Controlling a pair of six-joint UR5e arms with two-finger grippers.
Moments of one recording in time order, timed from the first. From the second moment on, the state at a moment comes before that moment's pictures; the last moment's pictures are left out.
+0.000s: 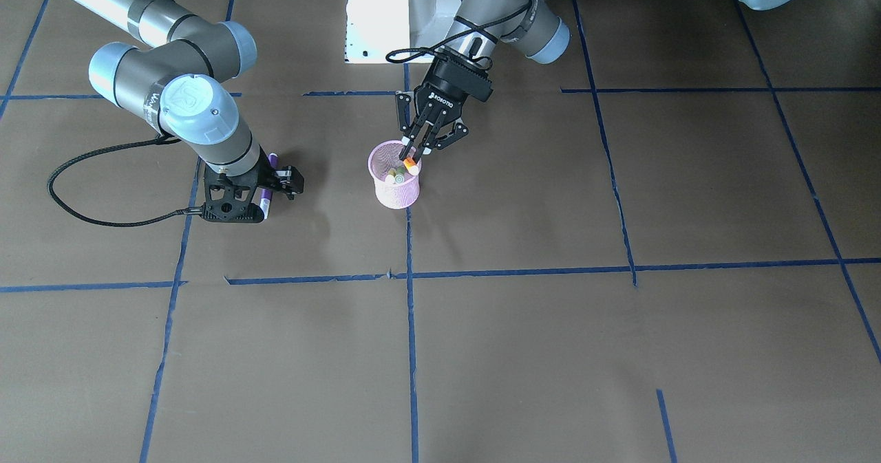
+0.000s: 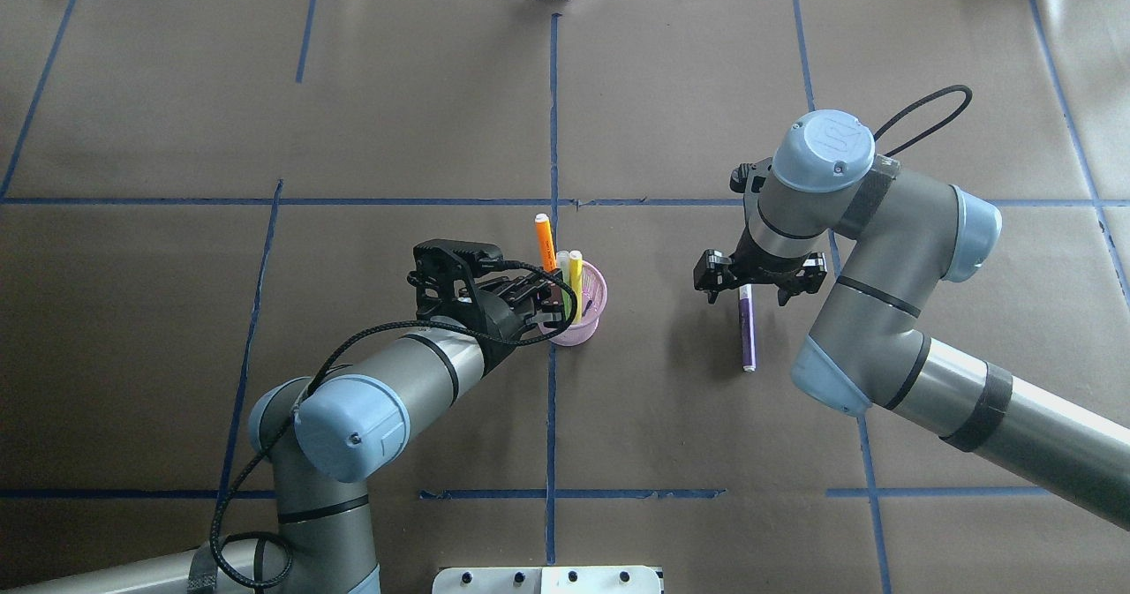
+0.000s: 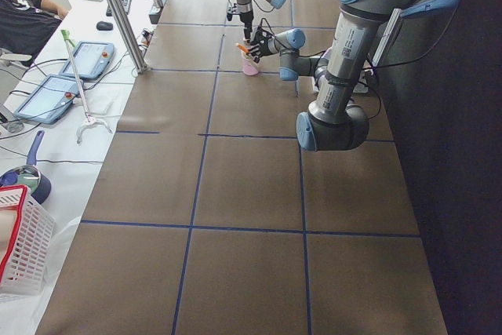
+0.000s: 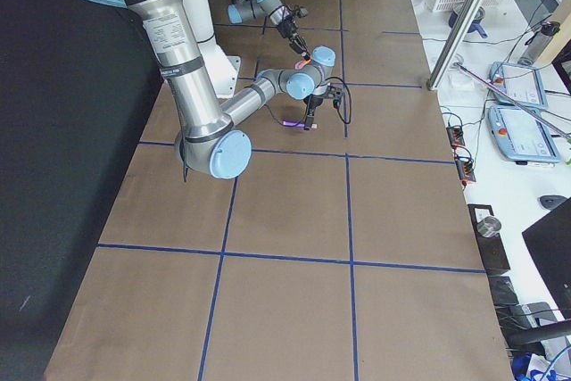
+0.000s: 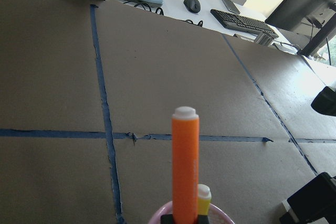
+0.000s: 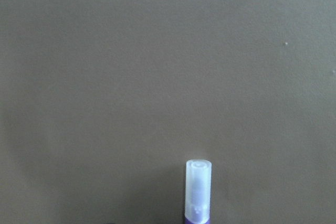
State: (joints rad) left arm -0.27 -2.12 -1.64 -2.45 -1.14 -1.19; right arm 0.66 -1.12 1.63 -1.51 2.10 1.08
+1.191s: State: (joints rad) left arm -0.47 -2.11 -1.72 -2.26 -1.39 -1.05; right arm 0.66 -1.12 1.63 -1.51 2.10 1.08
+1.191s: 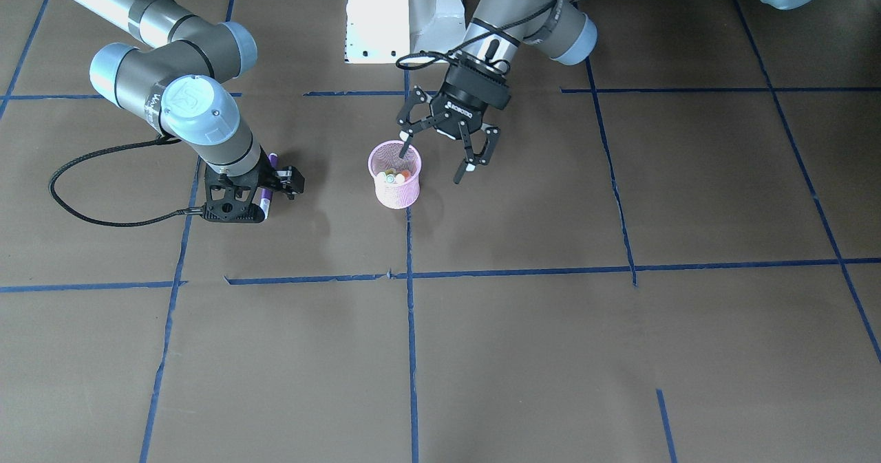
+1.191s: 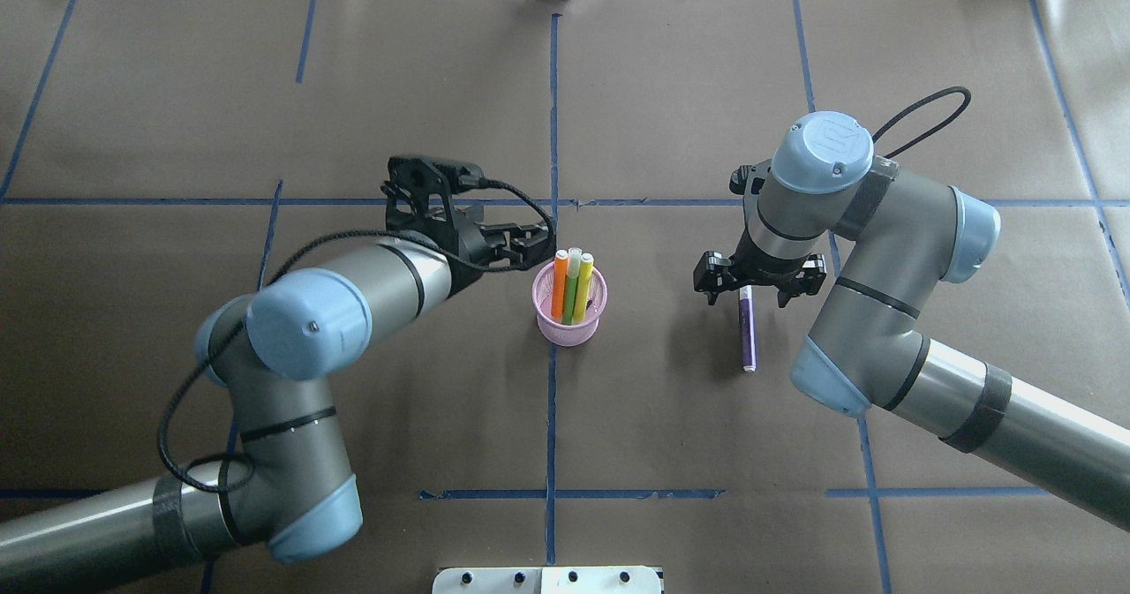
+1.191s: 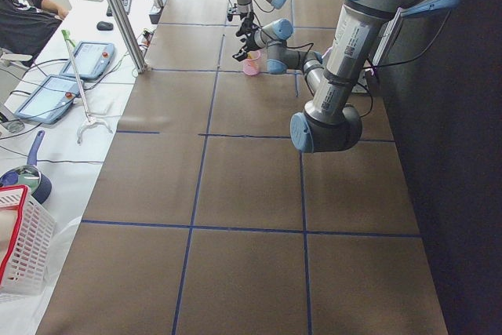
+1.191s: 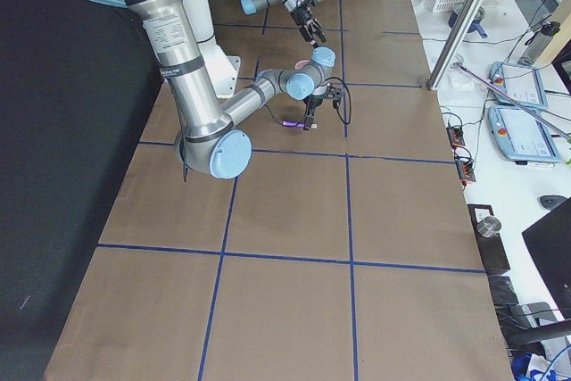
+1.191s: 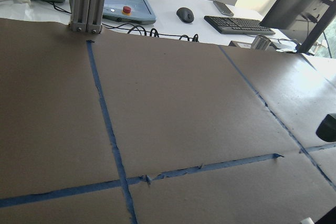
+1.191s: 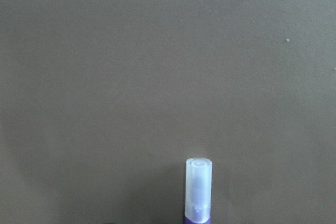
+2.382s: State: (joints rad) left arm -1.03 -1.99 -1.72 -1.93 -2.27 -0.83; right arm 0.65 -1.13 1.62 -1.52 2.13 1.08
